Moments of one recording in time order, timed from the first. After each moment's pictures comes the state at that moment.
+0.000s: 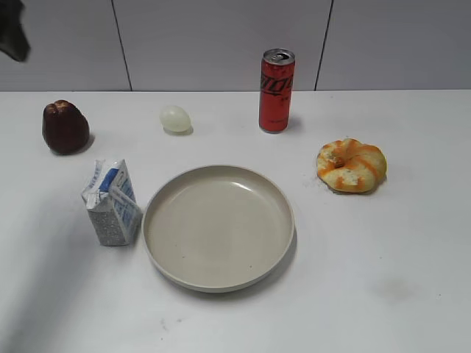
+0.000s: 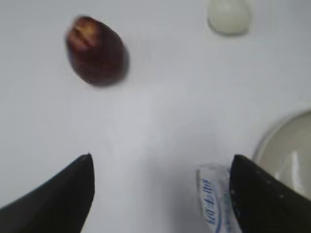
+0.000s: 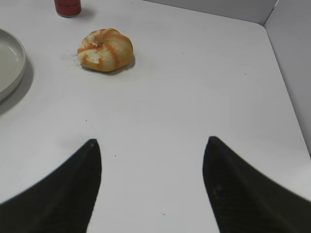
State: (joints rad) left arm -0.16 1.50 -1.46 -0.02 1.06 0.00; right arm 0.02 -0.01 -0.42 0.10 0.94 -0.19
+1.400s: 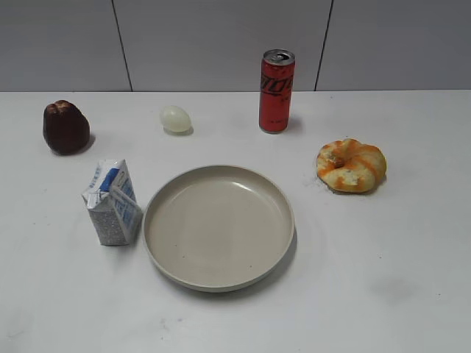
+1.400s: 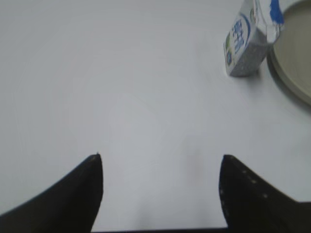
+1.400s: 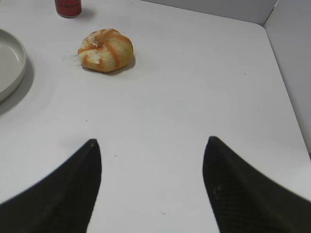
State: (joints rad) left arm 0.07 0.15 -0.51 -0.25 1.10 0.22; right arm 0.02 -0.01 -0.42 0.10 0.94 -0.19
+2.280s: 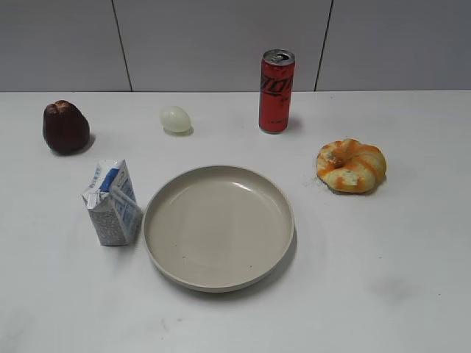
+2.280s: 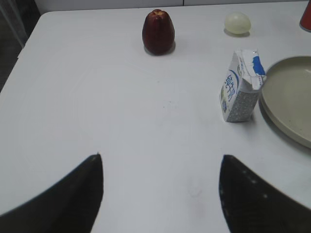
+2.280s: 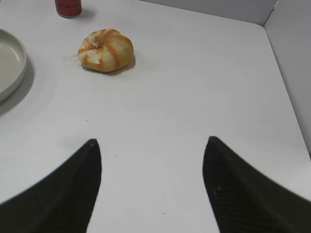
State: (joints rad) left arm 0.07 0.01 -0.50 -0.25 1.09 0.22; right arm 0.02 -0.01 -0.42 0.10 0.94 -0.19
